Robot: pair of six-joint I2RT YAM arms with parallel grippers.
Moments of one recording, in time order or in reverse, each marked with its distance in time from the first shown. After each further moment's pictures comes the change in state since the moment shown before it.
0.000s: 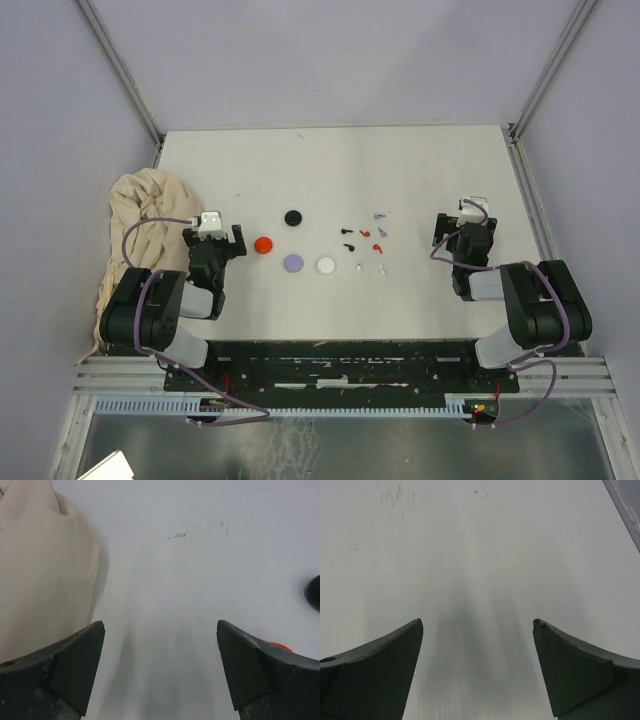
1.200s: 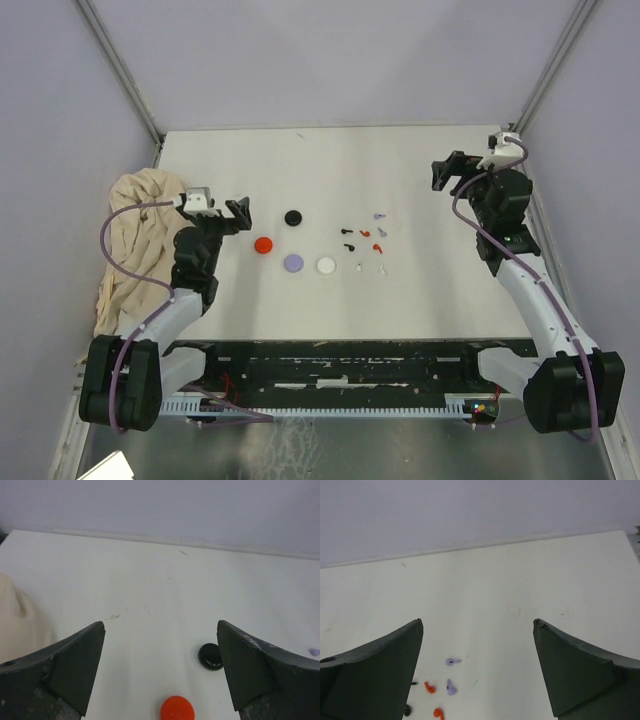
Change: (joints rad) left arm -0.038 -0.437 0.142 -0.348 0.150 -0.127; right arm 0.017 -0.422 0.505 -0.689 -0.245 0.211
